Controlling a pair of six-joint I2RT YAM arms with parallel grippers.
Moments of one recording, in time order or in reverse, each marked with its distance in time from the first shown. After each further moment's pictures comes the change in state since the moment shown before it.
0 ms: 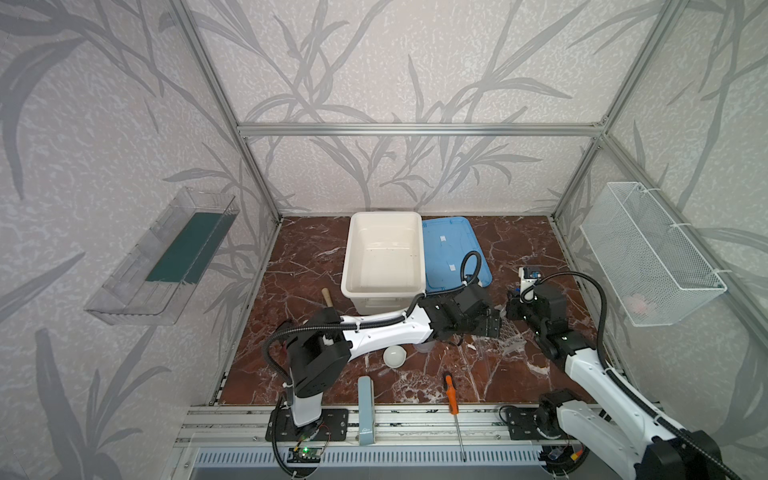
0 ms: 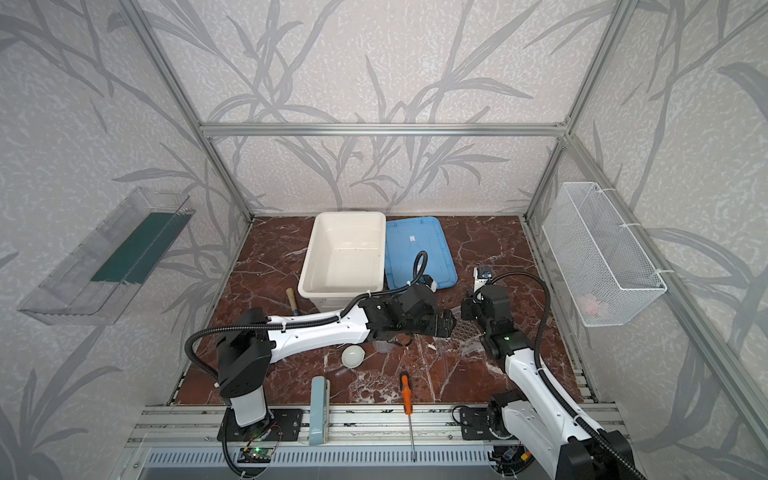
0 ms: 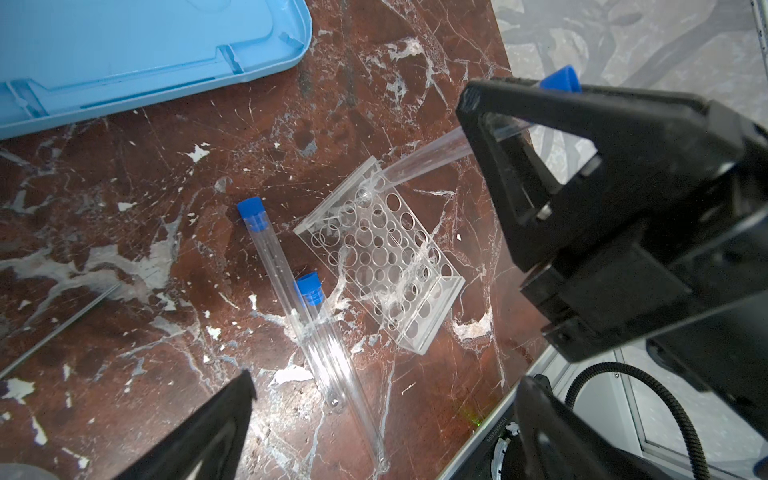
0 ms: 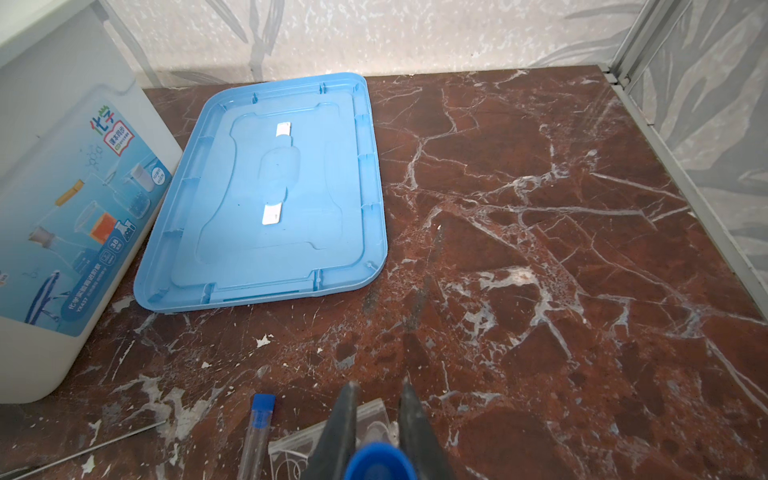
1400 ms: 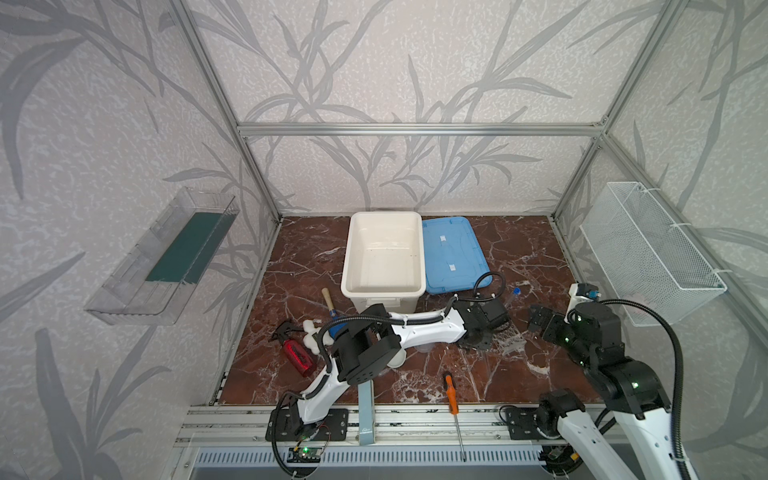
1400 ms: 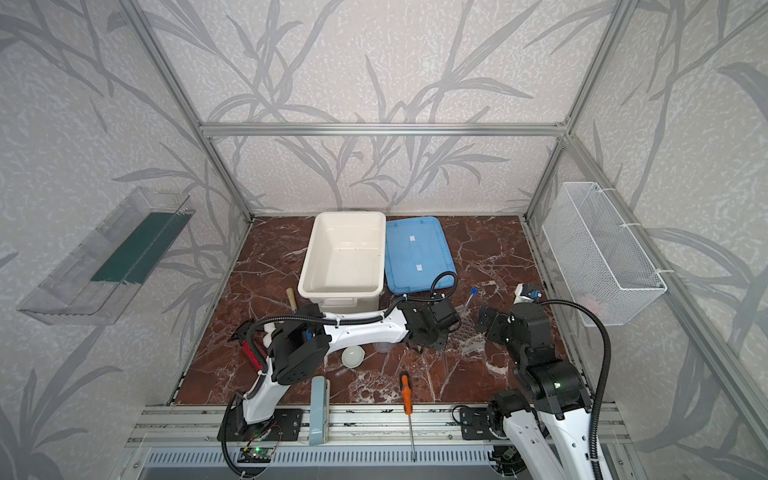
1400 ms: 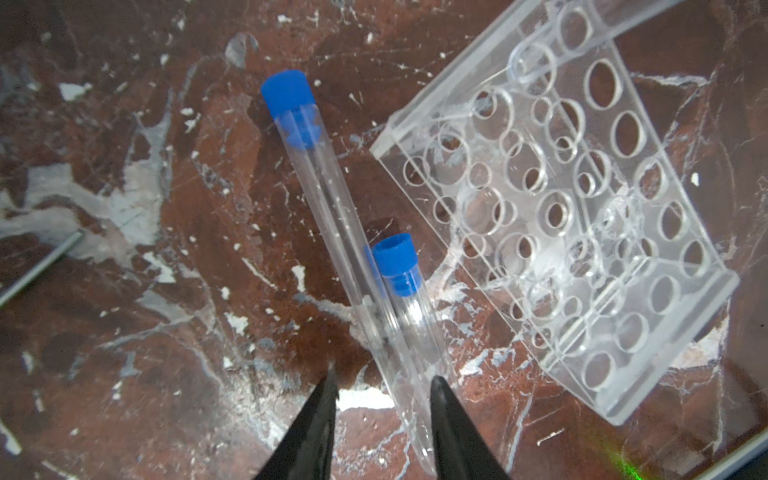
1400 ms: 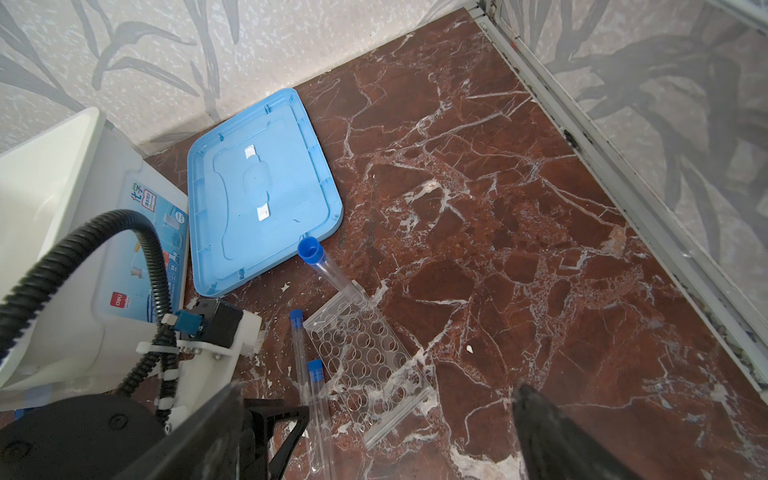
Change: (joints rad) left arm -0.039 0.325 0.280 -0.342 -0.067 0.011; right arm -0.002 -0.418 0.352 -0.891 0.106 0.349
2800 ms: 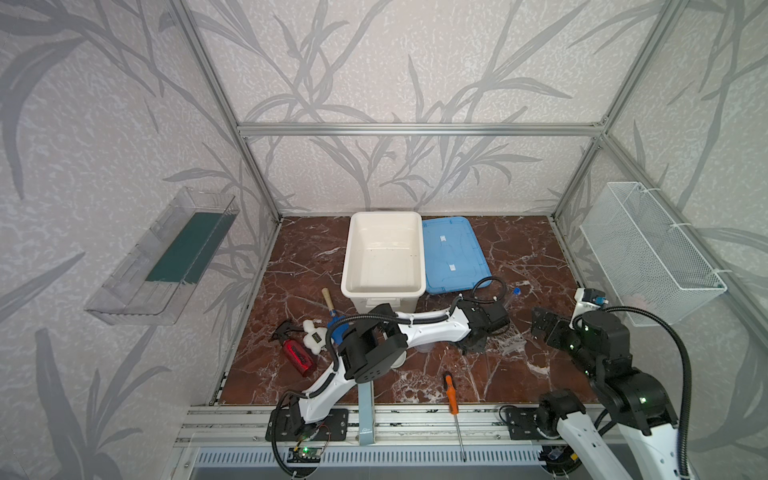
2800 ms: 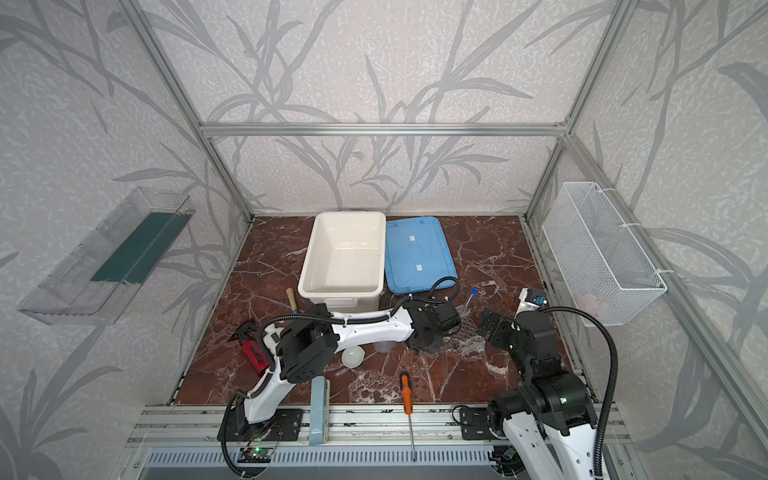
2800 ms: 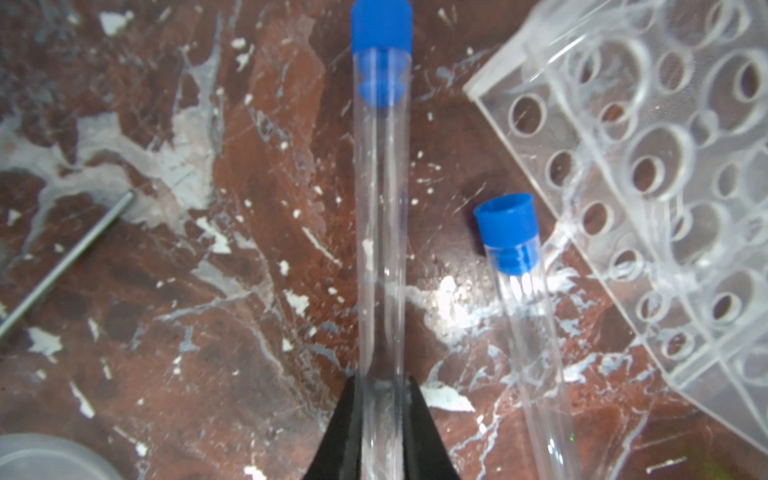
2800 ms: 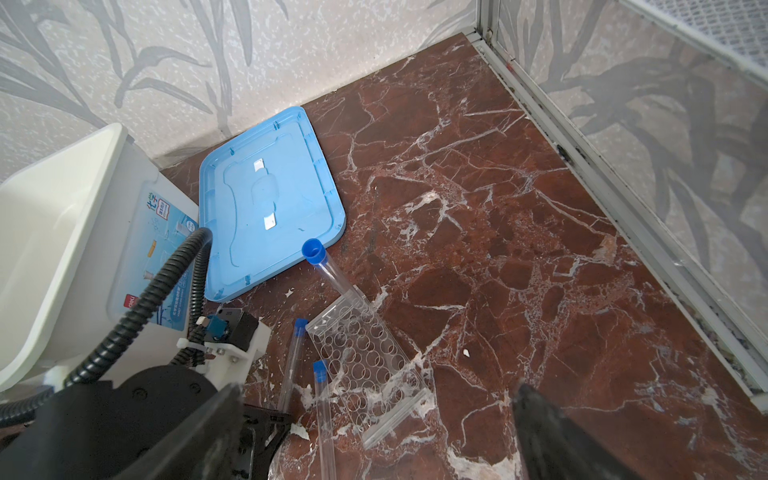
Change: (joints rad) left arm 0.006 0.044 0.039 -0.150 -0.034 0.026; right arm 0.000 -0.066 -0.008 -0.013 0.008 -0.011
